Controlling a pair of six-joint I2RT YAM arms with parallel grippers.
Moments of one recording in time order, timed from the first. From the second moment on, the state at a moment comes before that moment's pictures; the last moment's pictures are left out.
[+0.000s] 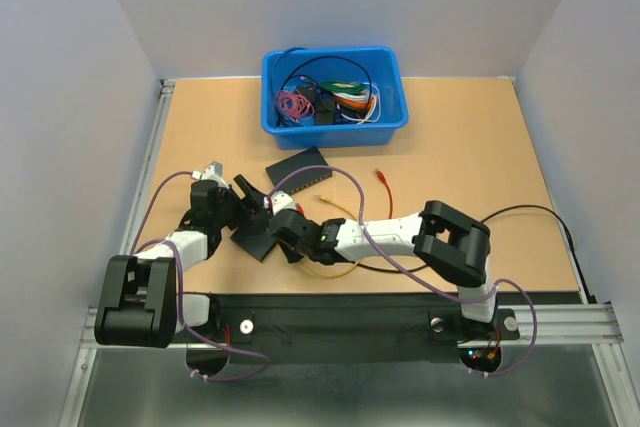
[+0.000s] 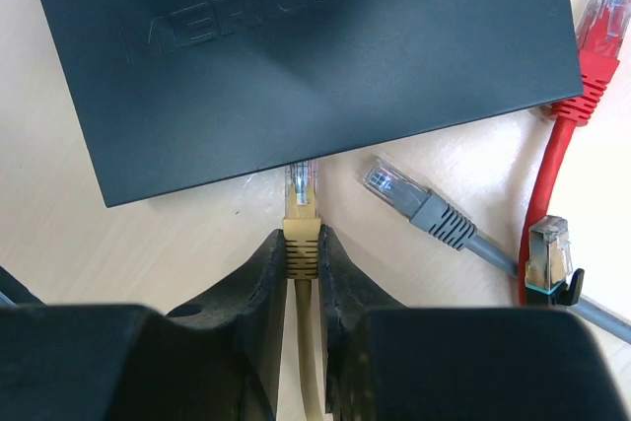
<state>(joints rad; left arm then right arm) -0.08 1.24 0.32 0.31 0.31 -0.72 1.21 1.97 1.24 -0.11 0.28 0.46</state>
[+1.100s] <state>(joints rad) -0.11 1.29 0.32 0.38 0.28 -0.66 1.21 2.01 1.29 -0.09 0.30 0.35</state>
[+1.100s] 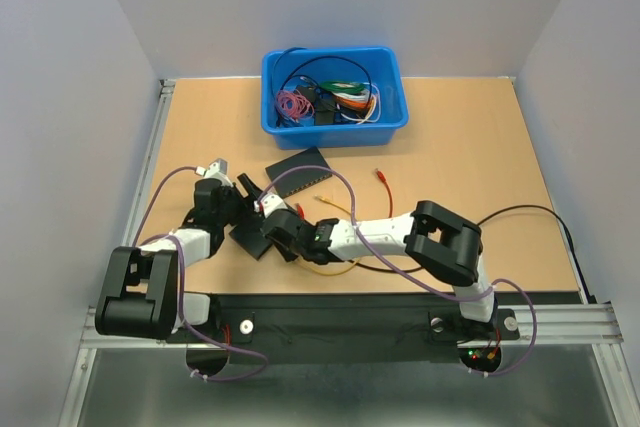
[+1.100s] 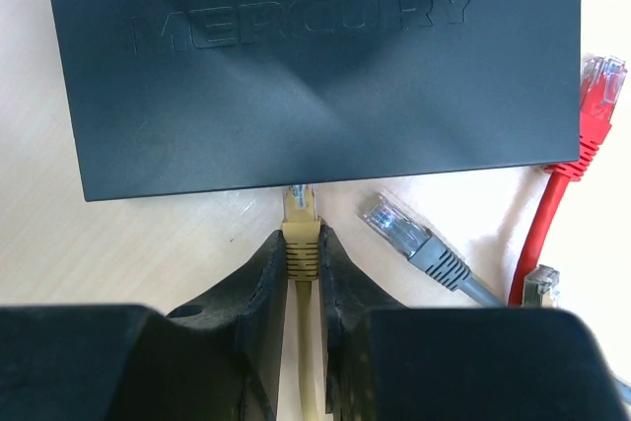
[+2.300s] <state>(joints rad) -0.20 1.17 0.31 0.35 0.27 -0.74 1.19 1.93 1.02 0.39 0.31 0.28</state>
